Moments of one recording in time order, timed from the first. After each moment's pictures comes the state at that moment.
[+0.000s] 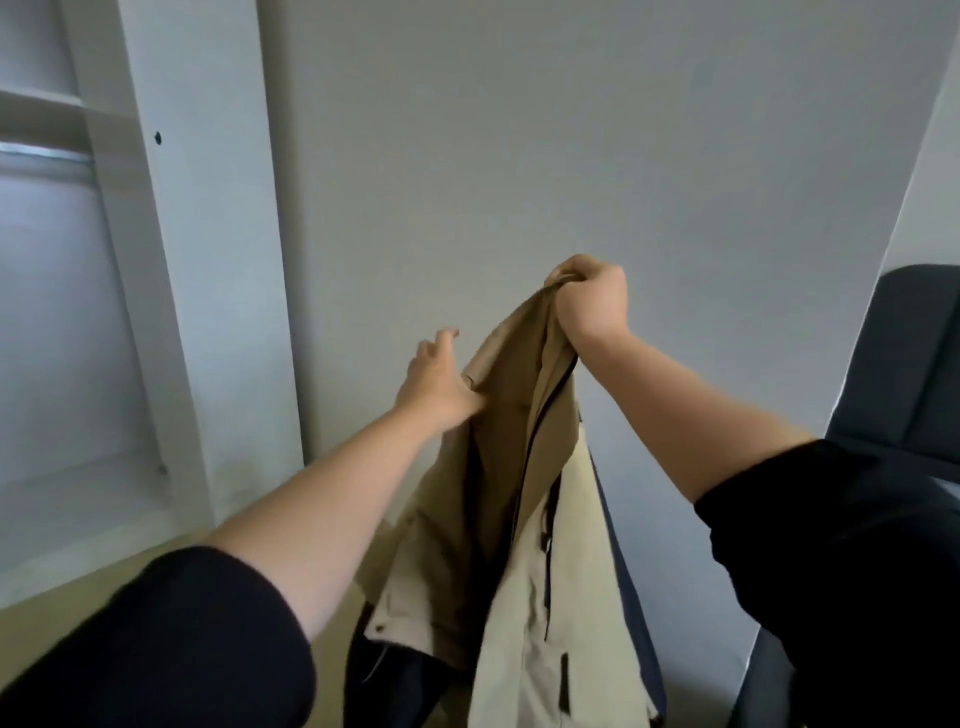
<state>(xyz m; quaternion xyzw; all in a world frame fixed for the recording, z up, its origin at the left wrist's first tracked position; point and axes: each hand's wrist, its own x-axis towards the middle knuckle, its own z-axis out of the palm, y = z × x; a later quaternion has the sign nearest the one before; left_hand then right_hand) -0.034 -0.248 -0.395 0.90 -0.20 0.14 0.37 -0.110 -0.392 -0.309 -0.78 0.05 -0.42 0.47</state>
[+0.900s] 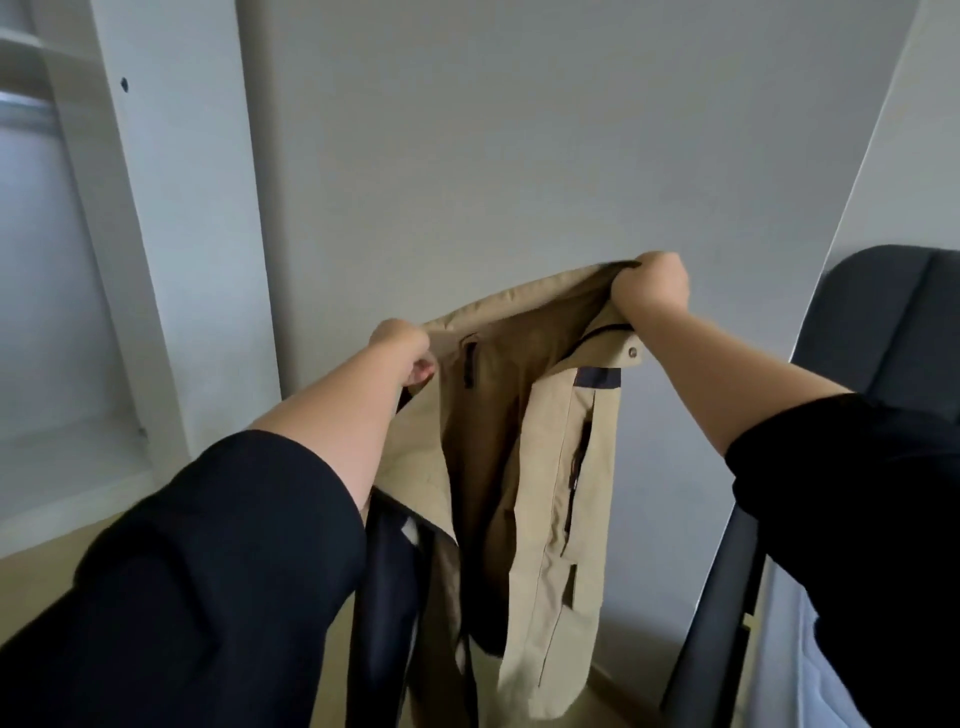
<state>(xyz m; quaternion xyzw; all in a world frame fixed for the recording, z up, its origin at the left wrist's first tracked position) -0.030 -0.253 -0.390 0.78 0.02 -0.05 0.62 -0.144 -0.474 -0.320 -0.82 0.25 -0.40 0.32</state>
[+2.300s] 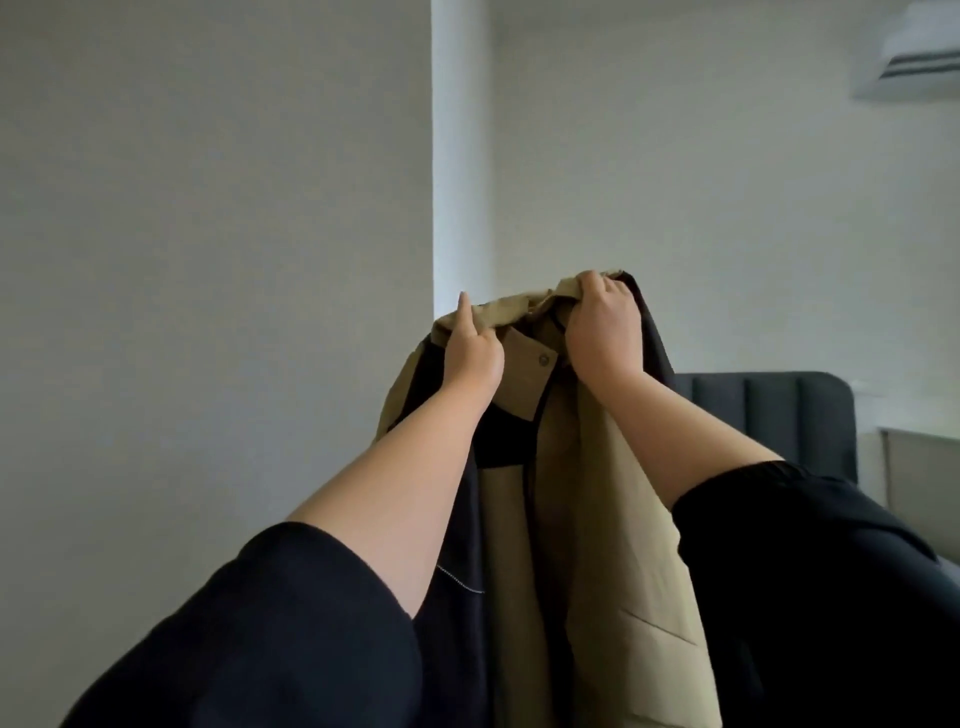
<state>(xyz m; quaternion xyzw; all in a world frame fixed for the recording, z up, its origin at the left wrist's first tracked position) -0.410 -0.492 -0.232 0.58 -0.44 0.04 0.69 -0.518 -0.580 -0.215 -0.69 0.22 -0.68 -0.11</state>
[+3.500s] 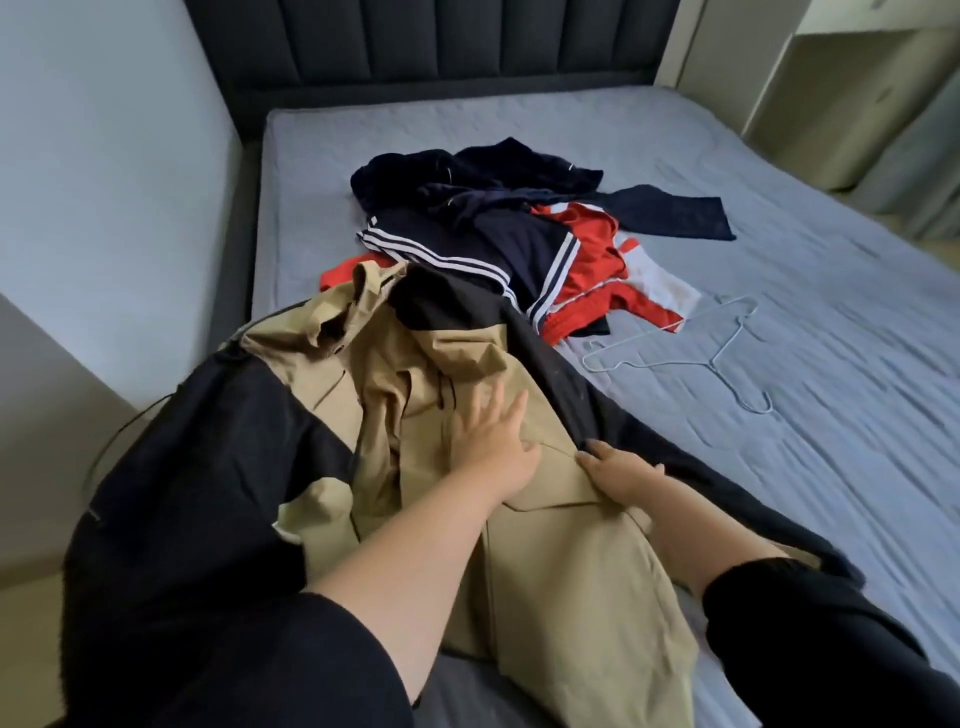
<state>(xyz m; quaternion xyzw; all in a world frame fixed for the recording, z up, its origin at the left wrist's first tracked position) -0.547 -0.739 -0.775 0.71 -0.67 -0.21 0.05 -0.731 -0.788 -0.827 -0.65 0.69 0.11 0.30</state>
